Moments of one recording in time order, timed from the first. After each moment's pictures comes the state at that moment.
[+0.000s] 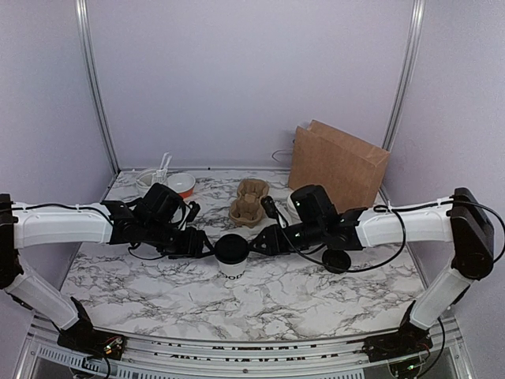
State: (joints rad) left arm -0.77 1.44 0.89 -0.33 0.20 -0.61; right arm 0.85 1.60 0.95 0.02 -0.37 0.60
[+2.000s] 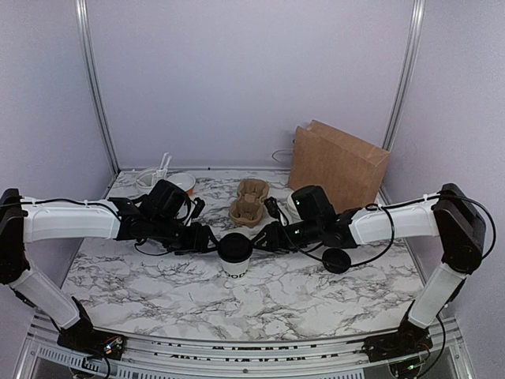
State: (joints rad) left arm -0.77 1.51 0.93 -0.29 0.23 -0.62; right arm 0.80 1.69 0.95 0.10 -0.44 0.69
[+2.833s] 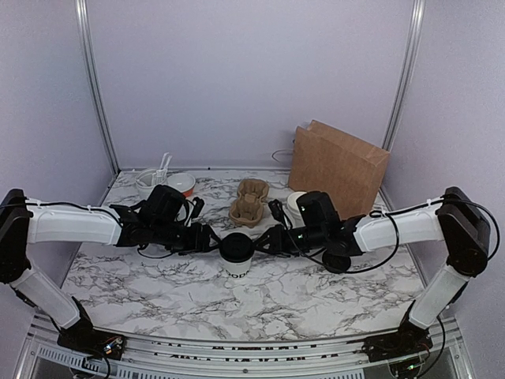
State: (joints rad) left arm -0.76 1.52 0.85 -0.11 0.23 -0.65; right arm 0.81 1.65 0.86 0.21 -0.41 0.74
